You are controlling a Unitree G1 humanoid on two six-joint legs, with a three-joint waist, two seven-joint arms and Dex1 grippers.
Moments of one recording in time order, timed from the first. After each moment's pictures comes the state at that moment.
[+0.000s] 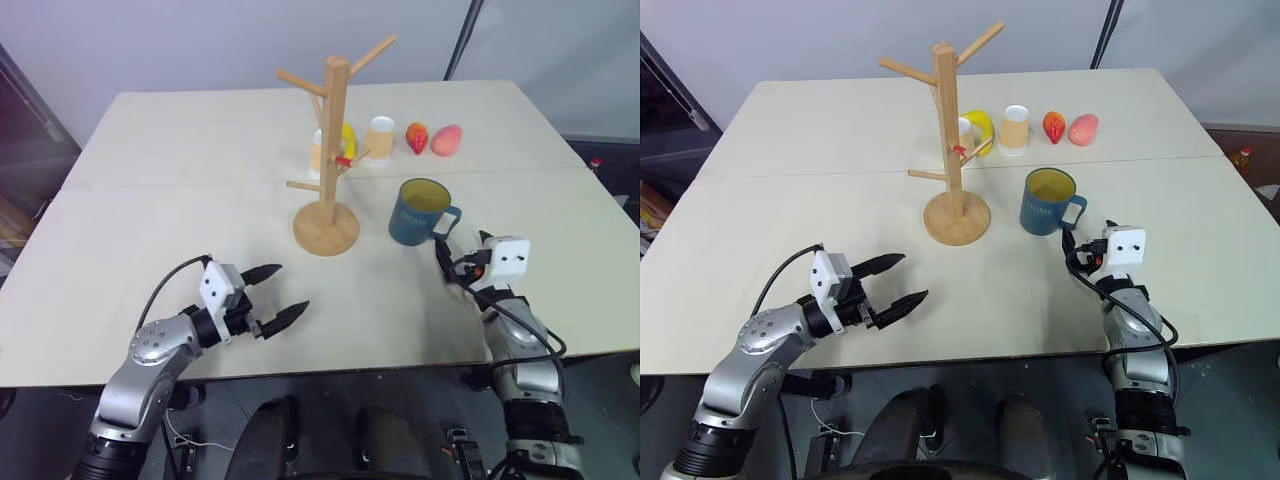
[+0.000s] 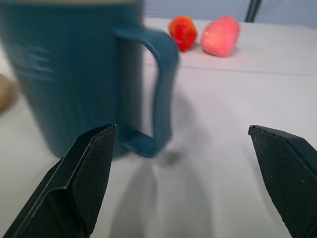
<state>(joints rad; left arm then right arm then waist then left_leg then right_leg) 0.01 0.47 -0.05 -0.35 -0.45 0.26 -0.80 -0.16 -0.30 -0.23 0.15 0.20 -0.03 0.26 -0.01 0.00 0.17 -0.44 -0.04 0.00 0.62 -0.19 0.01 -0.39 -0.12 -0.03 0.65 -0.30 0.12</state>
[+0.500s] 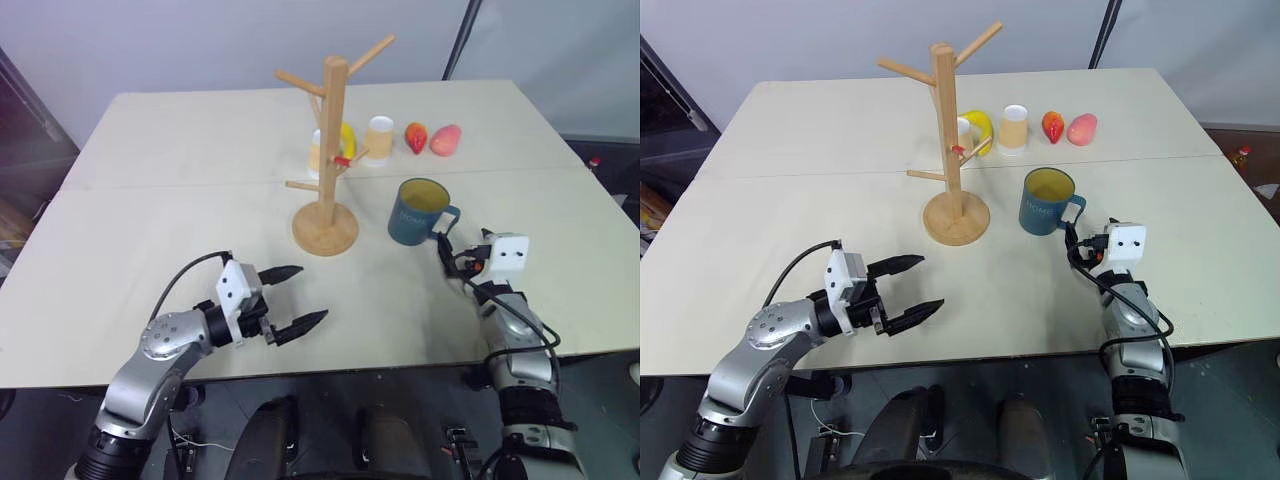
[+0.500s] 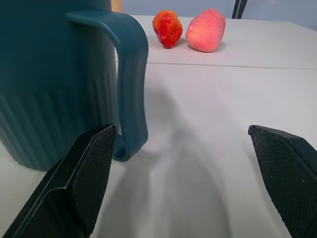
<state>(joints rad) -0.03 0.48 -0.10 -0.42 -0.45 0.30 -0.83 -0.24 -0.30 -0.24 0.28 0.19 -0.09 0.25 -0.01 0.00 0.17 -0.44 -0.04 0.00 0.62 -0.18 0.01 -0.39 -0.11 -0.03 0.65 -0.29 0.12</state>
